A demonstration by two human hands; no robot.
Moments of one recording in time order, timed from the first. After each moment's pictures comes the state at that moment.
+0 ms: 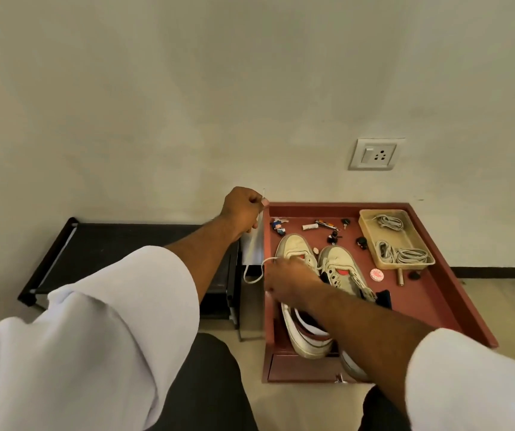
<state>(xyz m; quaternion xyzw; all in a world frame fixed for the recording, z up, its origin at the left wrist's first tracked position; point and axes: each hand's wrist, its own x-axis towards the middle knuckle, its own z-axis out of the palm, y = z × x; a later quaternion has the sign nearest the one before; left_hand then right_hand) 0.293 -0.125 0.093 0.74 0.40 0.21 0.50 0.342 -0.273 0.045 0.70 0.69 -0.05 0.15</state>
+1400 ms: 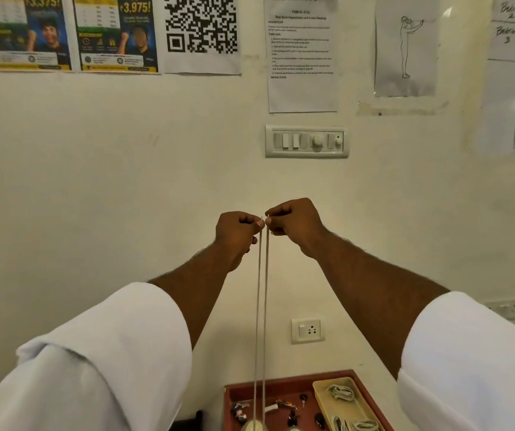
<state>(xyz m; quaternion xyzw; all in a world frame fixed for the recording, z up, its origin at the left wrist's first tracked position) 0.322 -0.231 0.449 0.72 0.20 0.43 0.51 0.428 -0.324 0.464 0.62 0.44 -0.04 -0.64</state>
